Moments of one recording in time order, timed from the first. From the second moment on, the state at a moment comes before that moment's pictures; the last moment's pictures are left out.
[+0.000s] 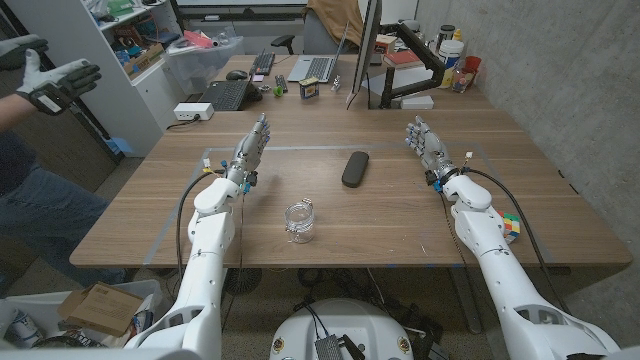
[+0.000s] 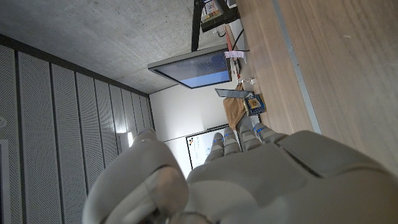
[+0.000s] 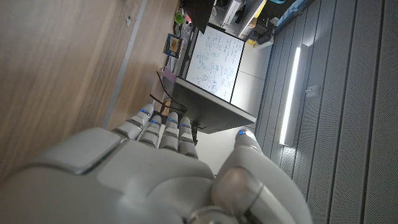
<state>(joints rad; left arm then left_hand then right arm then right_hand) 0.86 -0.03 -0.26 -1.32 -0.03 -0.13 -0.44 0.43 0.02 0.11 0.11 0.26 -0.06 0.06 0.20 0.18 -0.05 -0.02 0.21 0.18 -0.10 0.00 0.19 0.18 -0.13 -0.04 0.21 0.18 -0.86 -0.14 0.05 -1.30 0.20 0.14 0.31 0.20 0.07 0.20 -0.07 0.19 0.14 0.07 0.19 0.18 0.13 0.07 0.21 0.17 0.03 0.04 0.18 0.18 0.10 -0.04 0.20 0.18</state>
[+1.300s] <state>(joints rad) 0.85 -0.06 -0.30 -1.36 0.04 -0.10 -0.48 0.44 0.03 0.11 0.11 0.26 -0.06 0.06 0.20 0.18 -0.05 -0.02 0.21 0.18 -0.10 0.00 0.19 0.18 -0.13 -0.04 0.21 0.18 -0.80 -0.12 0.06 -1.20 0.11 0.25 0.38 0.20 0.07 0.20 -0.07 0.19 0.15 0.05 0.19 0.18 0.14 0.06 0.21 0.17 0.04 0.04 0.18 0.18 0.10 -0.04 0.20 0.18</state>
